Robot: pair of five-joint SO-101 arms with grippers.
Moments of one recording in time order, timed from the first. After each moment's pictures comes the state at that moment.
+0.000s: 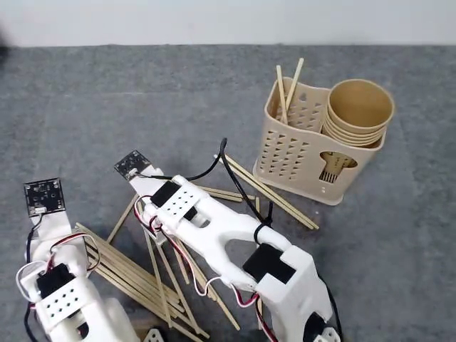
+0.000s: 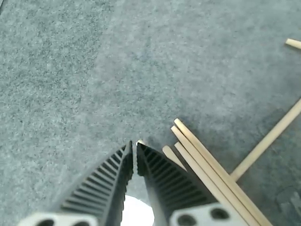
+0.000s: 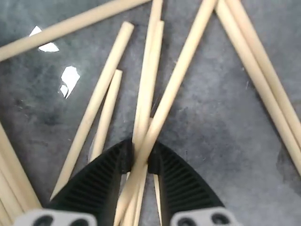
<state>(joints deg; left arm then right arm) -39.6 -63.1 83.3 44.8 -15.9 -53.4 25.9 3.0 59.8 -7.5</state>
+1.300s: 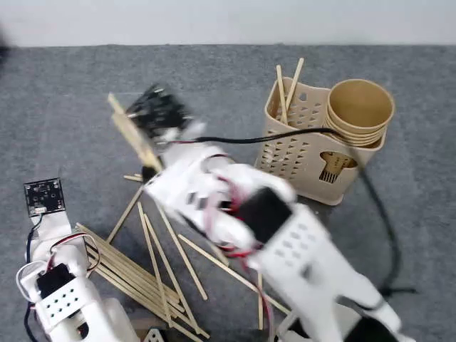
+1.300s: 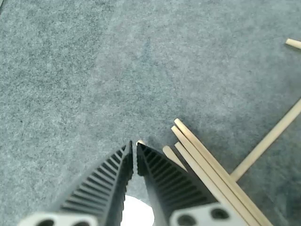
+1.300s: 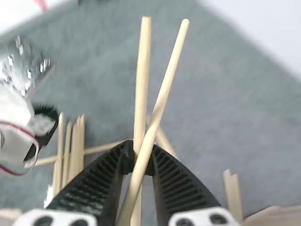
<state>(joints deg) -39.6 -63.1 83.3 44.8 -15.9 -49.0 -28.0 4.0 65.2 2.4</state>
